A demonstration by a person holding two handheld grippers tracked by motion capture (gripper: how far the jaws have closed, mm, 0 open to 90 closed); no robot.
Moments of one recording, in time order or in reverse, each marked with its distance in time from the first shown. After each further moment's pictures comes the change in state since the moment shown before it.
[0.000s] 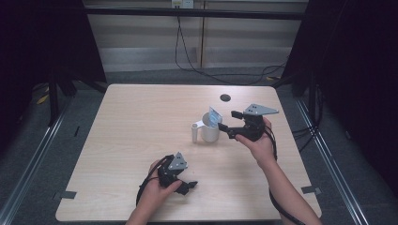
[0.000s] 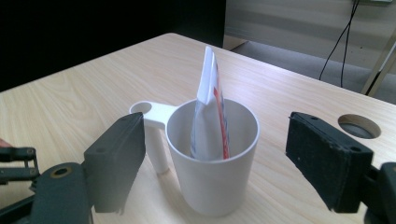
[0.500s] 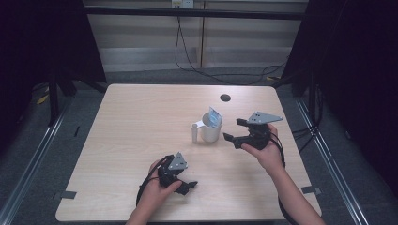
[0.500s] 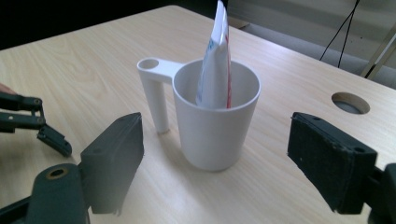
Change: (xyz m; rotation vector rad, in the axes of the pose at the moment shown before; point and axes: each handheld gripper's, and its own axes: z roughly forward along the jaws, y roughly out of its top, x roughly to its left) left arm 0.000 0.000 0.000 0.000 0.004 0.000; right arm 0.005 -0.016 -0.020 0.083 -0.004 -0.068
